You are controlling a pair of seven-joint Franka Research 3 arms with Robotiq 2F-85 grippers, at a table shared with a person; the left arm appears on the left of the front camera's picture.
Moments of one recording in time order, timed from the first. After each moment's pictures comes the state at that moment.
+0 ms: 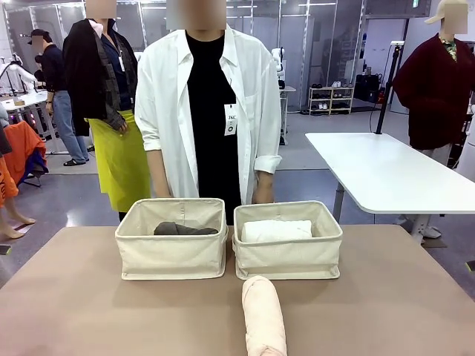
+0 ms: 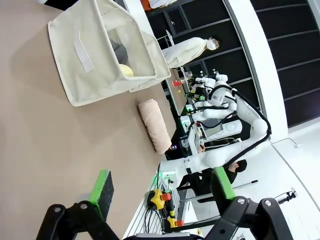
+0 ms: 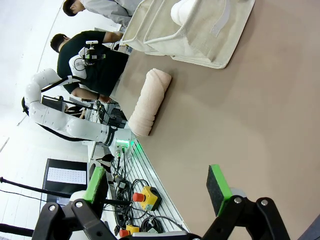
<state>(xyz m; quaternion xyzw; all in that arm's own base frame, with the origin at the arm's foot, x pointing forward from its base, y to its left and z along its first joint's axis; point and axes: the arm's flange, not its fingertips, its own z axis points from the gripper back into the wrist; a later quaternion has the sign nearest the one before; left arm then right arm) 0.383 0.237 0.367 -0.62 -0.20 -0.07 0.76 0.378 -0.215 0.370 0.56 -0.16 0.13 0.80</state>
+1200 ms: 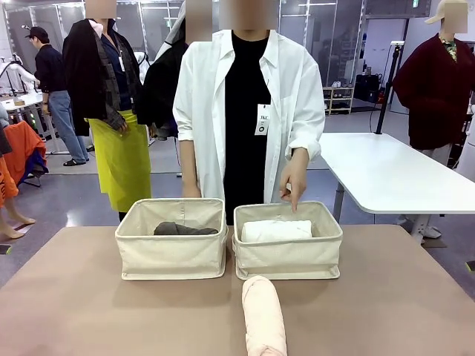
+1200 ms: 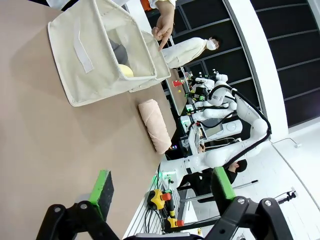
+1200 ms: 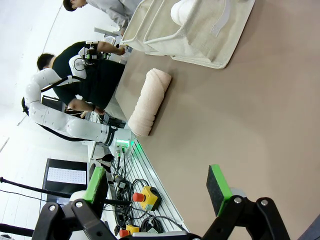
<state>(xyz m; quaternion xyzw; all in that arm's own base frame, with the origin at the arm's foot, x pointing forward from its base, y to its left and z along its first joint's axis) 0.383 0.237 0.368 -0.62 -0.20 -0.07 0.76 0.378 -0.215 0.370 0.56 -0.16 0.13 0.80</state>
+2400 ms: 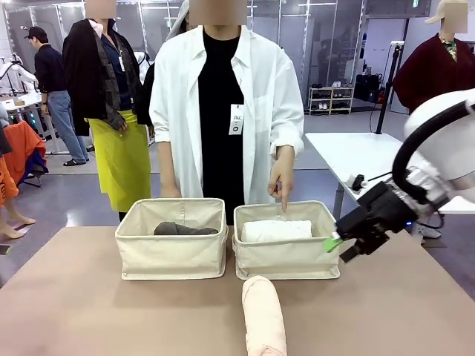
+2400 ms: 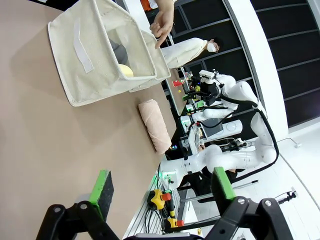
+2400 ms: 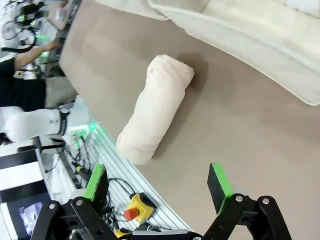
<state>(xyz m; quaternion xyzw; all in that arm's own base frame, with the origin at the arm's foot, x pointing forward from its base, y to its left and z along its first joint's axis) 0.383 0.237 0.368 -0.62 -0.20 -0.07 0.76 0.403 0.109 0.427 0.37 -0.07 0.21 0.90</state>
